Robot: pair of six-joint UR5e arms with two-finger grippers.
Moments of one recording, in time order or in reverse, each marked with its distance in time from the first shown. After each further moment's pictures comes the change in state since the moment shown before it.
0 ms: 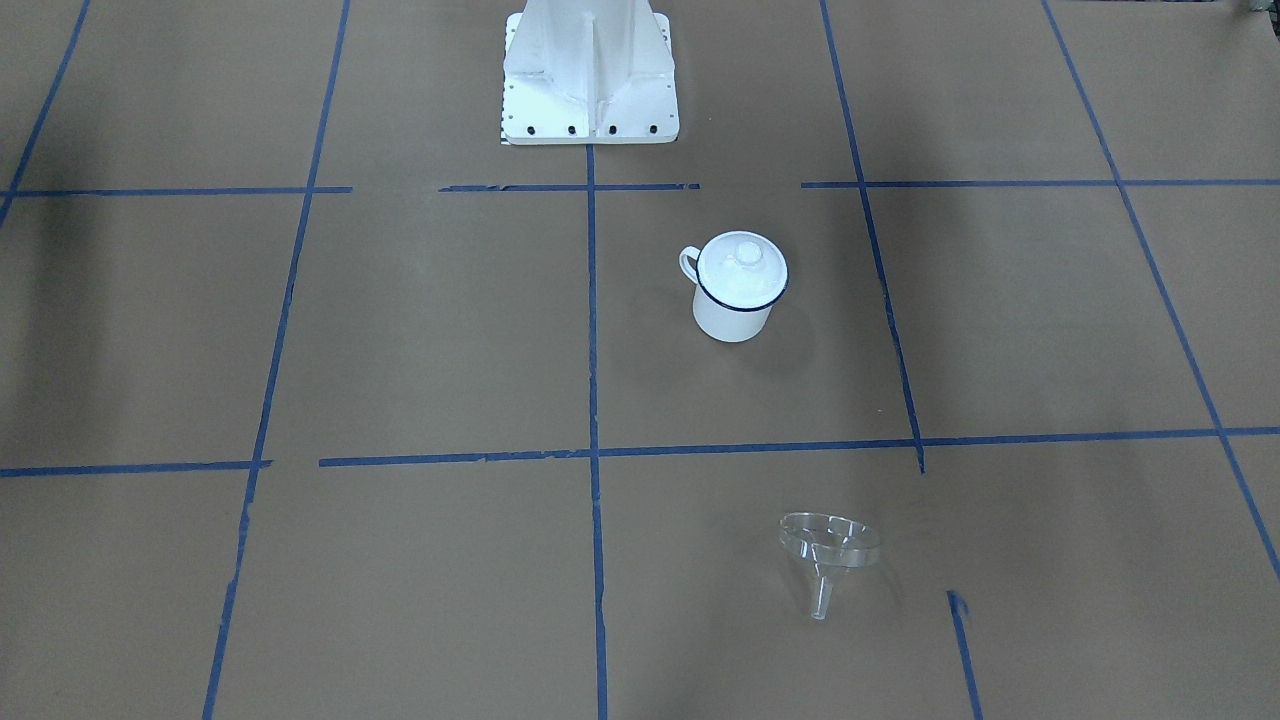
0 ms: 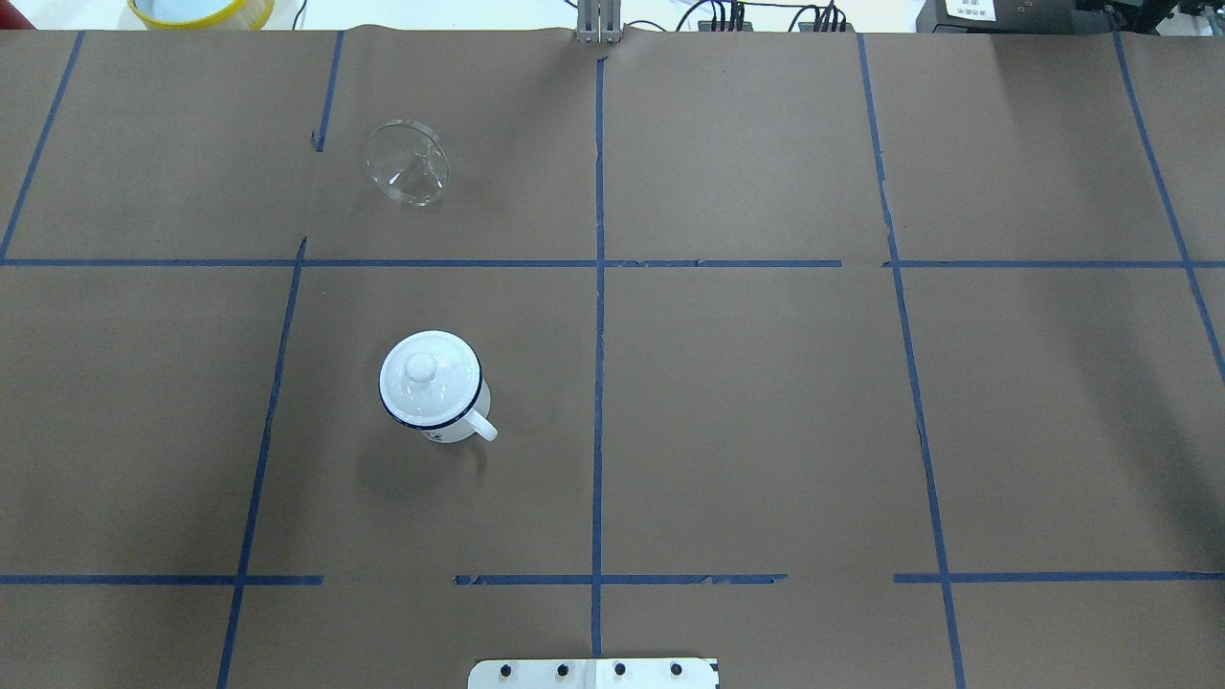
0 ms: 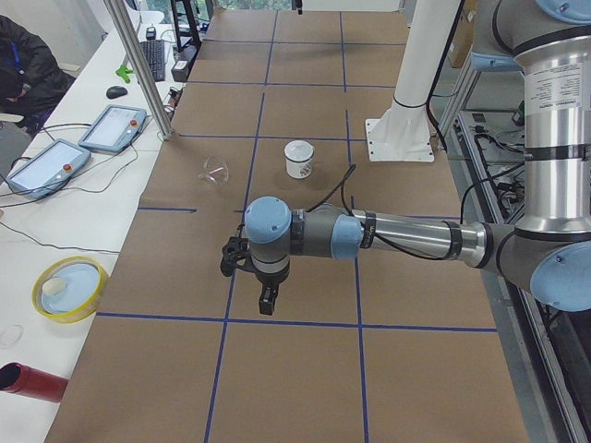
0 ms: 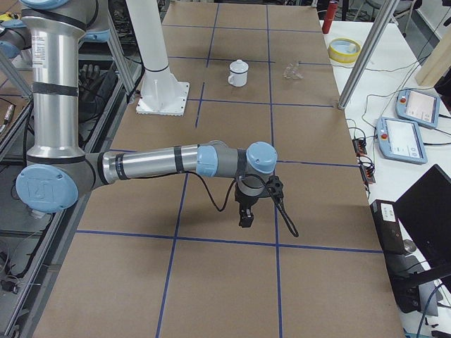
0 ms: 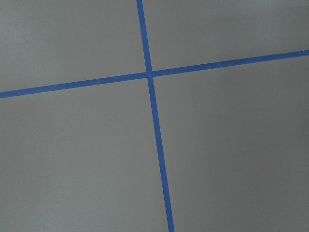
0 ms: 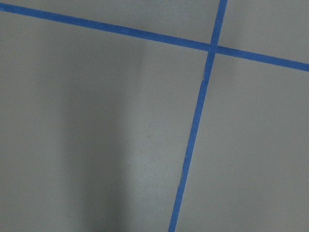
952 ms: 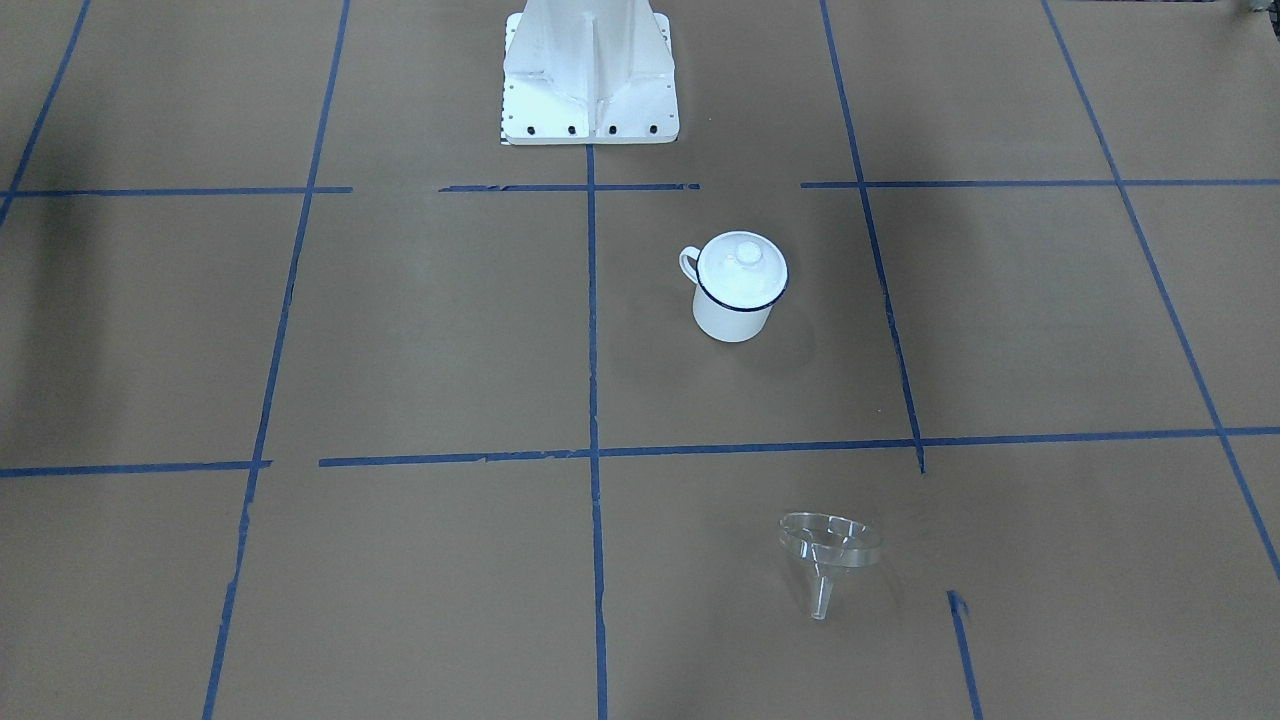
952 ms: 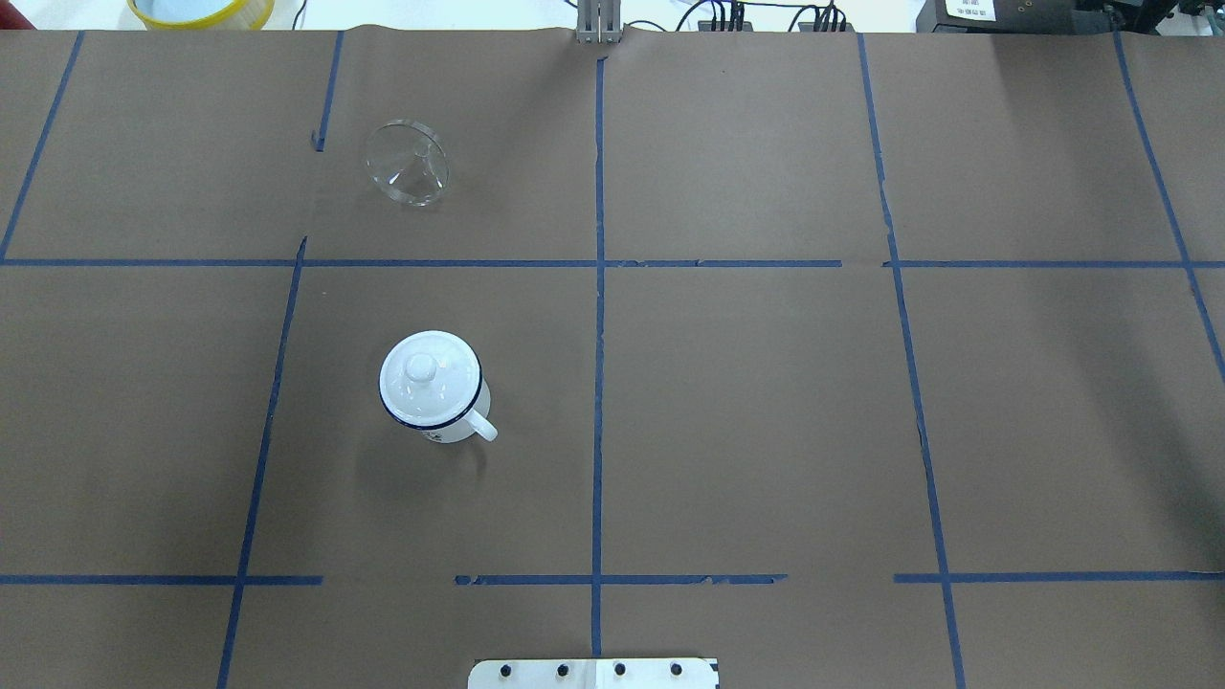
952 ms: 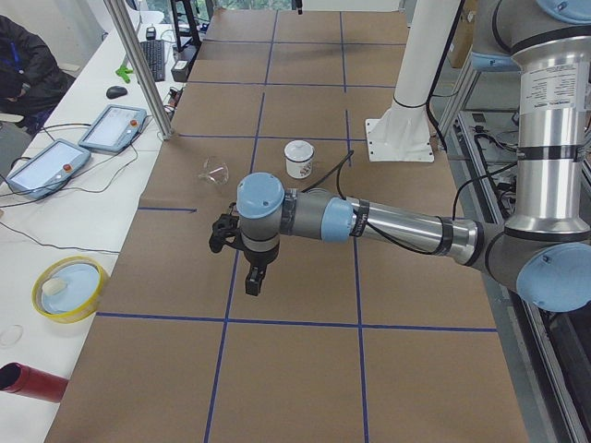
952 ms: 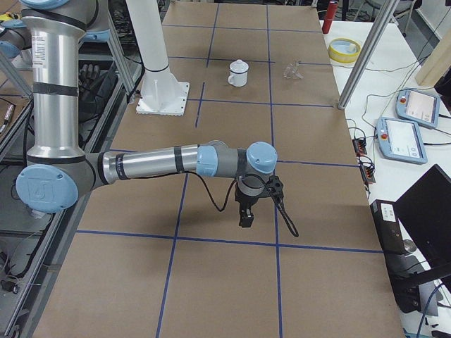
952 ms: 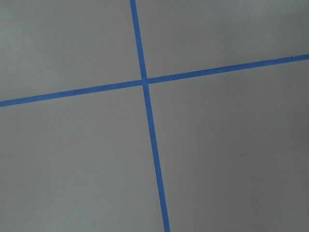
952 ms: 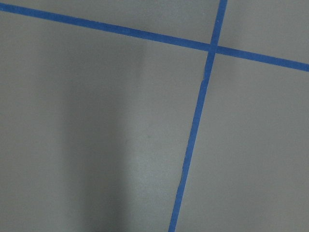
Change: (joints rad) left arm 0.002 -0.085 -0.035 -0.001 -0.001 -0.010; right arm 0.000 0.000 0.000 0.000 0.000 0.000
